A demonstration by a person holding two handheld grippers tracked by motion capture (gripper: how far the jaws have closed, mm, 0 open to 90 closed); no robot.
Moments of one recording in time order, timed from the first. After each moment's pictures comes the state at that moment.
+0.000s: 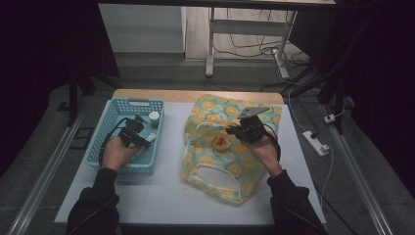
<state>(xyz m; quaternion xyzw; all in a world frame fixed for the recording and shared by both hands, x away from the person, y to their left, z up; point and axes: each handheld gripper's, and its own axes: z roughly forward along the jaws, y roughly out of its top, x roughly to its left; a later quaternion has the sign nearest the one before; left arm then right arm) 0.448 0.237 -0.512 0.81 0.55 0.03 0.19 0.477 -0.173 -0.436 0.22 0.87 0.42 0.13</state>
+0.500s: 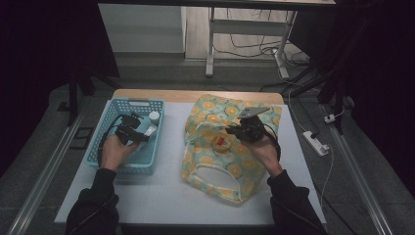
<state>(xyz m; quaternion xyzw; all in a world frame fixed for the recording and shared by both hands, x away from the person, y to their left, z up) 0.442 0.244 -0.491 0.79 0.55 0.08 0.24 0.477 -0.173 -0.435 0.22 0.87 0.42 0.13</state>
